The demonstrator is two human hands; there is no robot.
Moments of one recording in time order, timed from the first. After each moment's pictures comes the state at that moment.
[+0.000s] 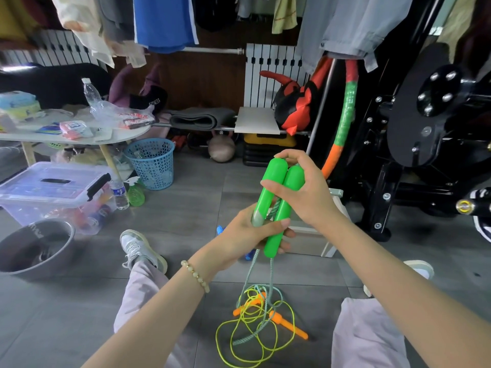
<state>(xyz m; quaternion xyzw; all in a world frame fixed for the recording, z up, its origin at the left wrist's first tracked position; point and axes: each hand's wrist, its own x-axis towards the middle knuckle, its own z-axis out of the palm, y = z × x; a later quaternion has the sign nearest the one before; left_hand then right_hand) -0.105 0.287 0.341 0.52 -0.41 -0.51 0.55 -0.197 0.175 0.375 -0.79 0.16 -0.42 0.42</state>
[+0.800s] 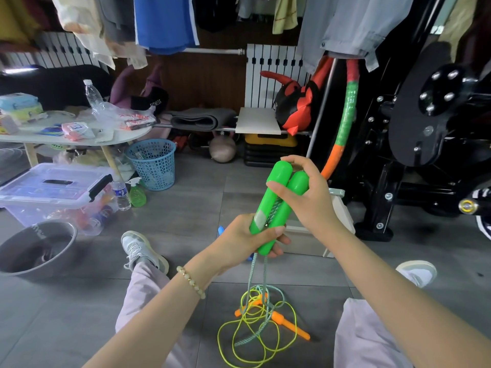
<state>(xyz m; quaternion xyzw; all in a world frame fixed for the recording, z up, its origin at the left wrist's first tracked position) -0.099 0.292 0.331 0.55 -0.44 -0.47 0.53 -0.197 0.173 0.360 -0.76 0.18 -0.46 0.43</state>
